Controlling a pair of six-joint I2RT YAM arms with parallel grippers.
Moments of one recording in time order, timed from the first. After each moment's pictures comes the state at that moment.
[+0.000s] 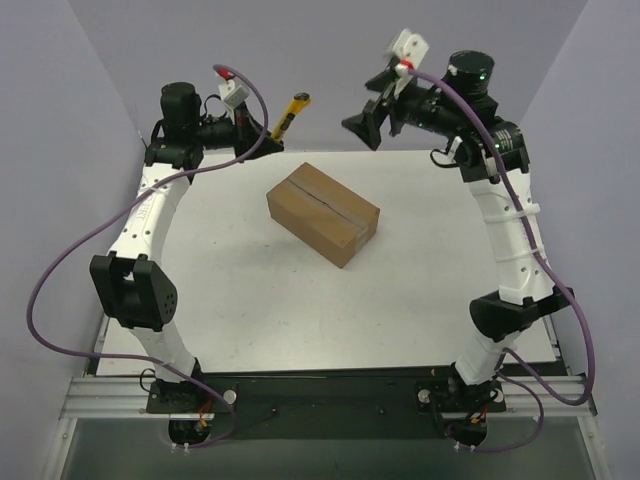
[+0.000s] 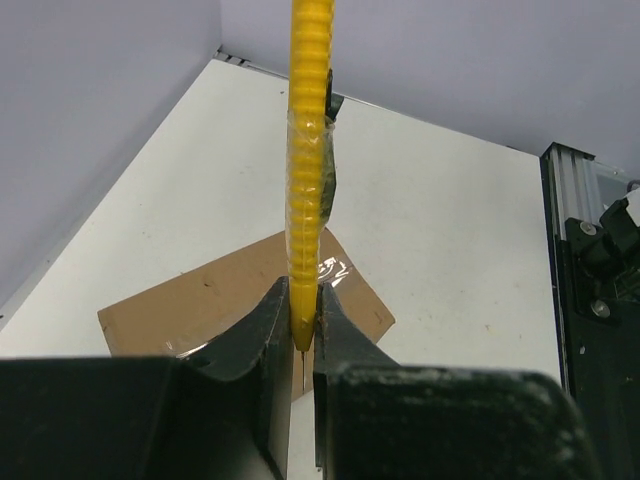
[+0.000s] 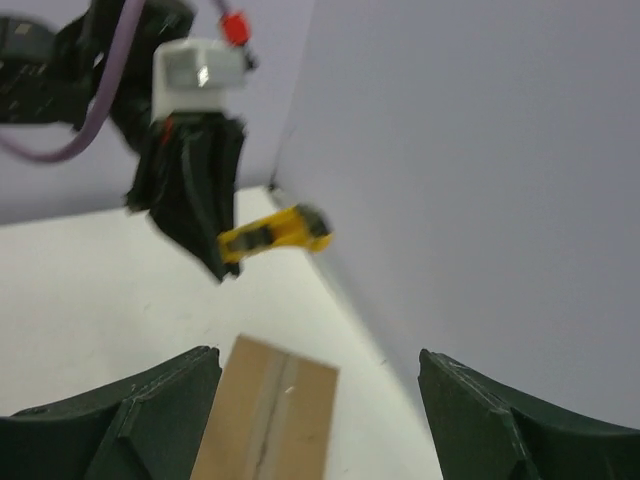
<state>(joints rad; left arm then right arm) -0.14 1.79 1.85 -0.25 1.16 0.02 0.37 1.78 2.44 -0.64 -0.55 -0.36</state>
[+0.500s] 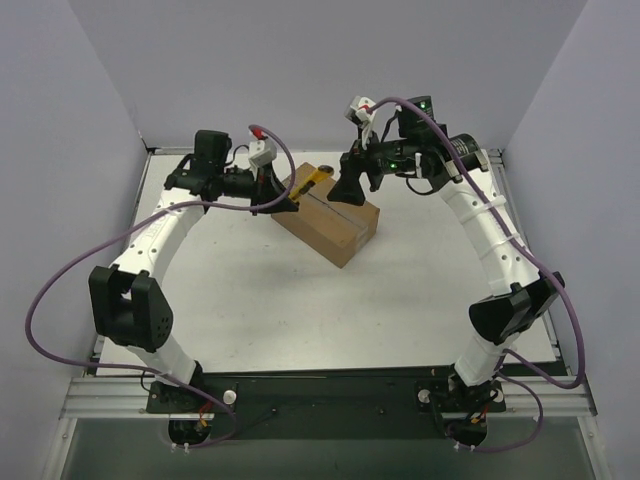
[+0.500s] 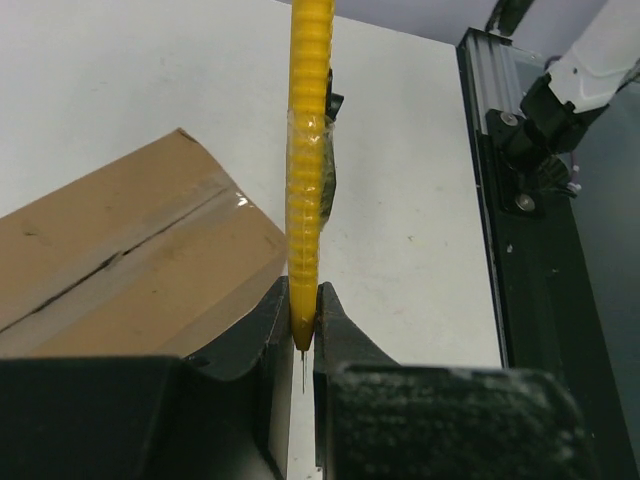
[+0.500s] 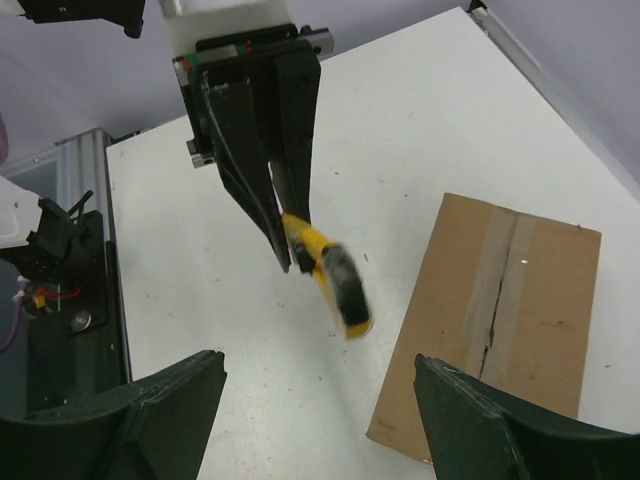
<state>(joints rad) -0.22 1.67 1.56 -0.53 1.22 0.39 0.45 1.72 2.03 -0.91 -0.72 -0.32</state>
